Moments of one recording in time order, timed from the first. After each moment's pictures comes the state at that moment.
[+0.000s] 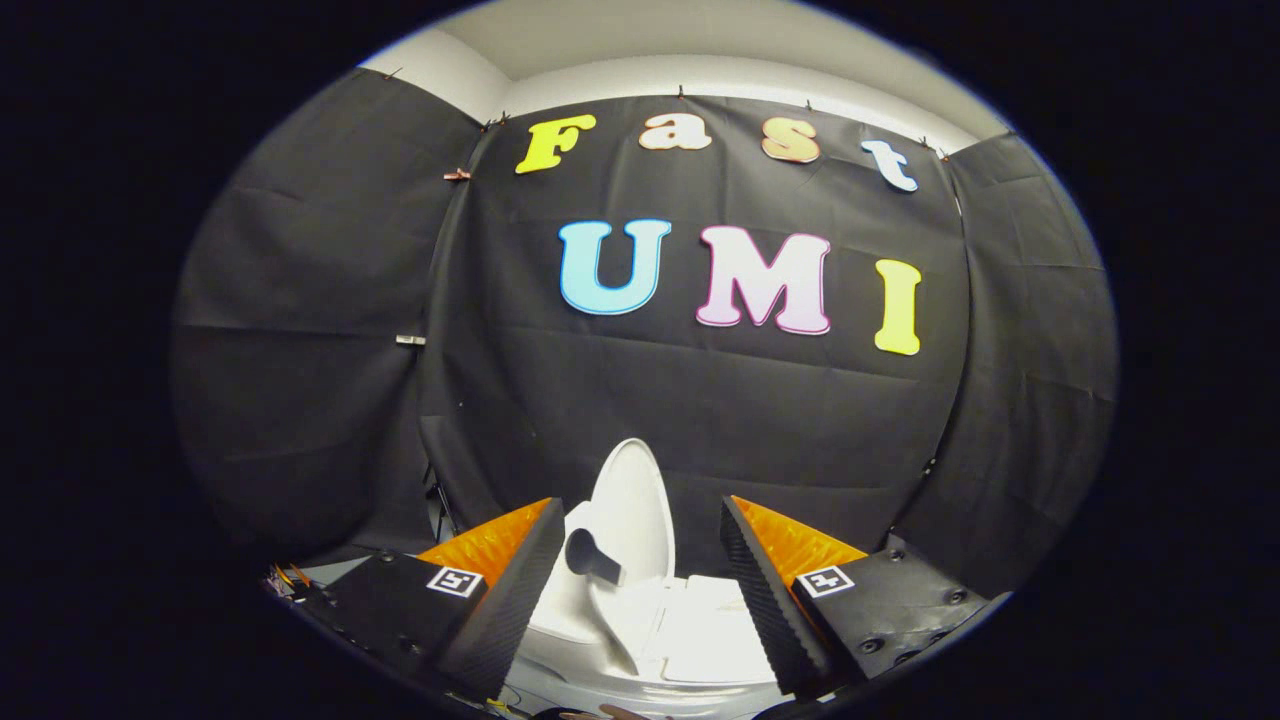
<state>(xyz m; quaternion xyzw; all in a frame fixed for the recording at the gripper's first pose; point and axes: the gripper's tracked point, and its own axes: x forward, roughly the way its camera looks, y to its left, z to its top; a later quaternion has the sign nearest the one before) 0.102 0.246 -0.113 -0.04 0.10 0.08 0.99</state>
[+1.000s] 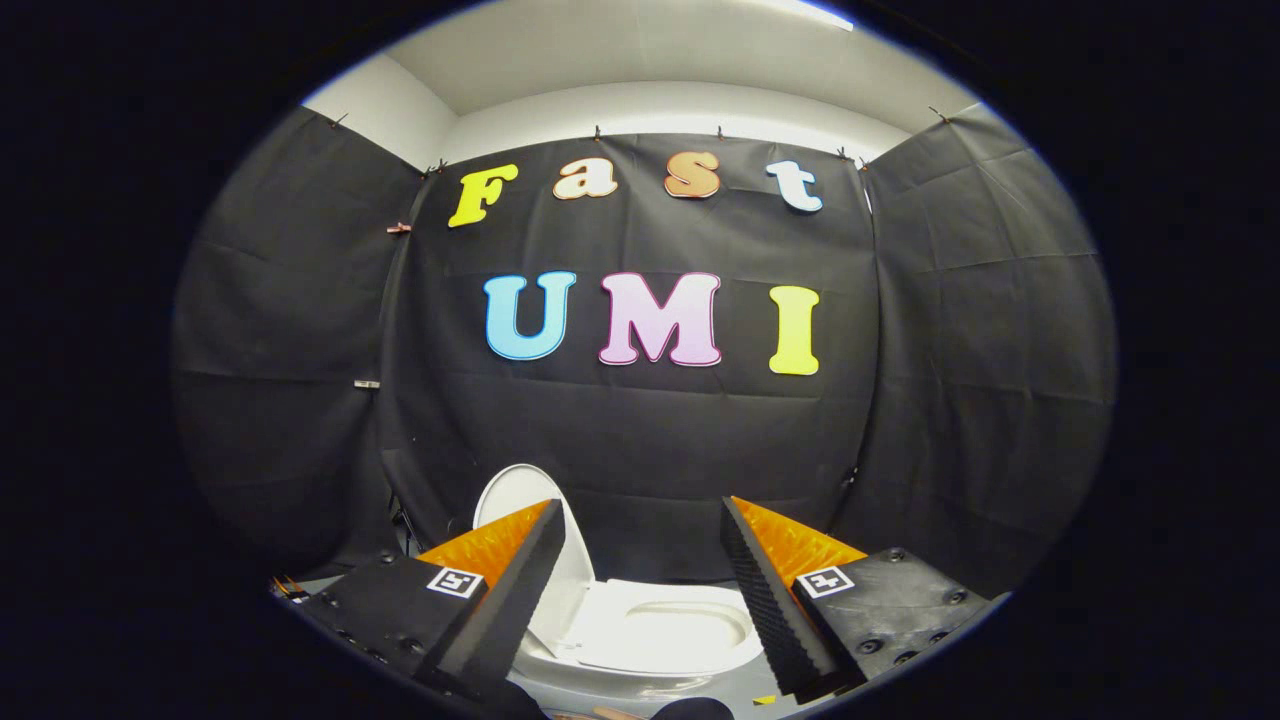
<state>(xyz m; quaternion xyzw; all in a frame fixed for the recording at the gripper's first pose) 0.030 0.086 -0.038 -0.01 0.06 0.02 1.00</state>
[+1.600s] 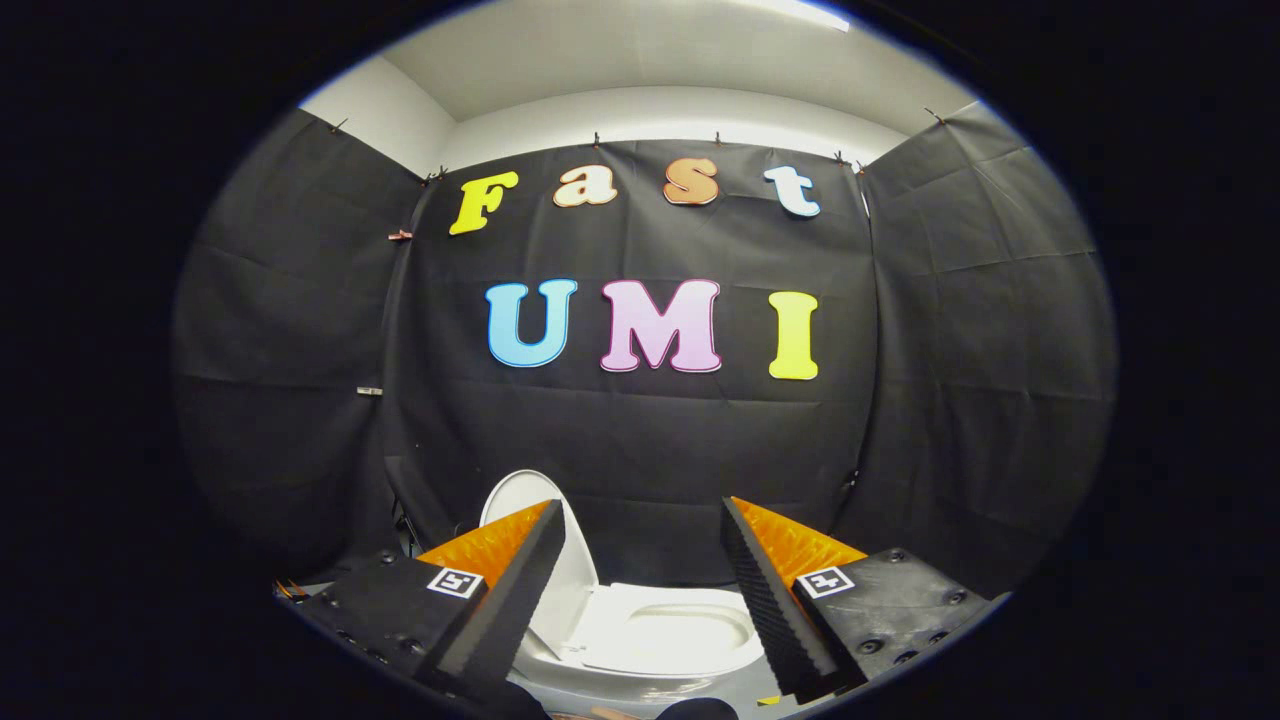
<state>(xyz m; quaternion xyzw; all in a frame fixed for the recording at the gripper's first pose) 0.017 0.085 -0.038 -0.01 0.05 0.03 1.00</state>
